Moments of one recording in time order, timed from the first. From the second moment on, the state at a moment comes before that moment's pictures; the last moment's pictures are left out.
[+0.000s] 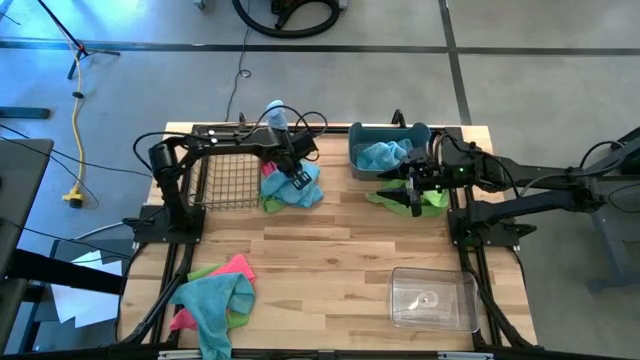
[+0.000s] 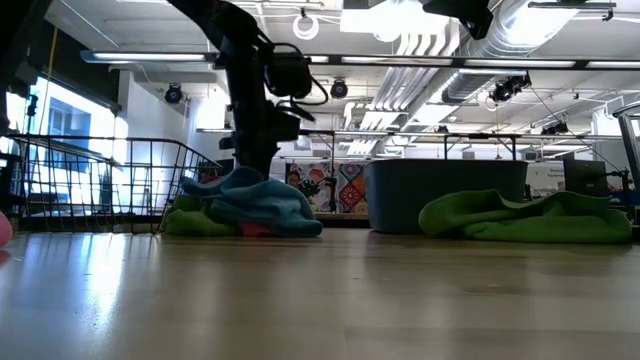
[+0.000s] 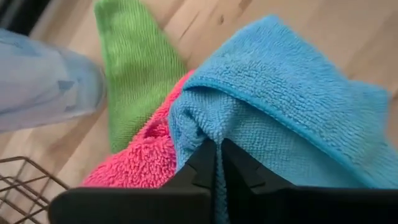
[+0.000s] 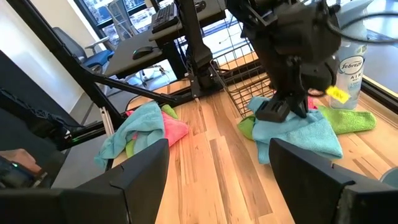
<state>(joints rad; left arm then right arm) 0.40 1.82 1.33 -0.81 -0.17 -0.22 -0.08 0.88 0.90 -0.30 -0.08 0.34</state>
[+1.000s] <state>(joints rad) 0.28 1.36 1.42 -0.33 -0.20 0.02 -0.08 0.88 0.90 -0.11 0.00 0.19</state>
